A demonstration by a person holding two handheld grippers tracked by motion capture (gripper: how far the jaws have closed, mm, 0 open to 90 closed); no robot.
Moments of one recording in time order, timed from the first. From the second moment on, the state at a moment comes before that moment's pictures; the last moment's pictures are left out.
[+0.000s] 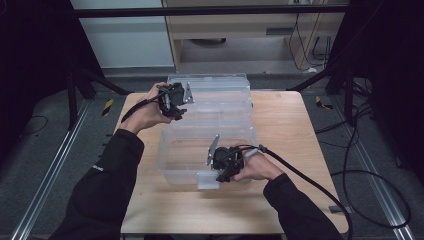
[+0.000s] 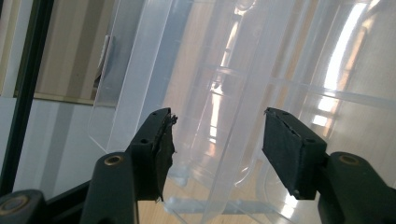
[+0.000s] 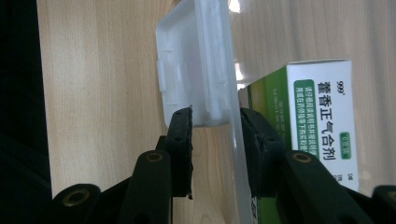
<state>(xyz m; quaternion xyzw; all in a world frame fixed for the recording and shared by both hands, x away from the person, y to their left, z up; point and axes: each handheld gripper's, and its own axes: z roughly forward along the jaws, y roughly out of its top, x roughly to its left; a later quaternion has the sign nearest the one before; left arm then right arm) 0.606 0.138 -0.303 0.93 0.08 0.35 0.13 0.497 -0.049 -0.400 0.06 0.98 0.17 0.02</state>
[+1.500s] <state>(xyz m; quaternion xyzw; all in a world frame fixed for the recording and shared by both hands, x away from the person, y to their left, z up) 0.616 0.114 -0.319 0.94 0.02 0.32 0.08 0.497 -0.048 -0.400 0.06 0.98 0.17 0.02</state>
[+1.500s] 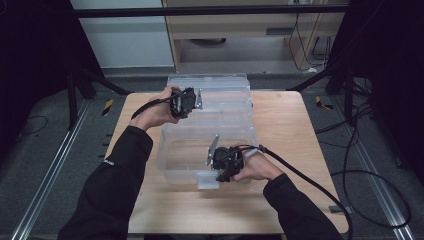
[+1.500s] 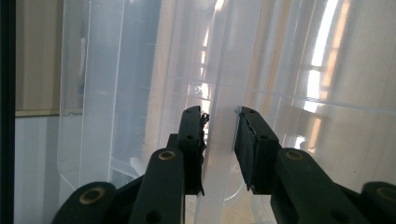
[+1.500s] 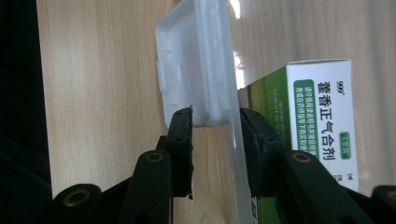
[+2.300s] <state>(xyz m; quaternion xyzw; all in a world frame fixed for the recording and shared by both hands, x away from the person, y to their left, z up) 0.605 0.106 -0.313 0.94 -0.01 0.32 0.05 0.495 -0.049 -0.401 0.07 0.98 0.18 0.03</state>
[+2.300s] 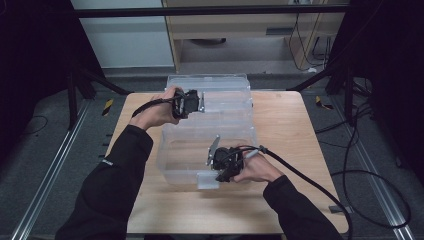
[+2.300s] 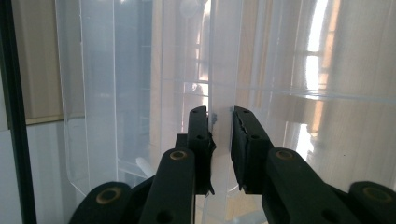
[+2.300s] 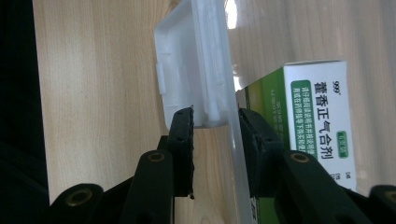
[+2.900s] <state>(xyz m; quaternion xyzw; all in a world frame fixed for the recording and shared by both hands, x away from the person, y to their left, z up) 0.581 0.108 -0.306 0.94 -0.04 0.33 0.06 0.492 -0.052 -0.402 0.07 0.98 0.19 0.03</state>
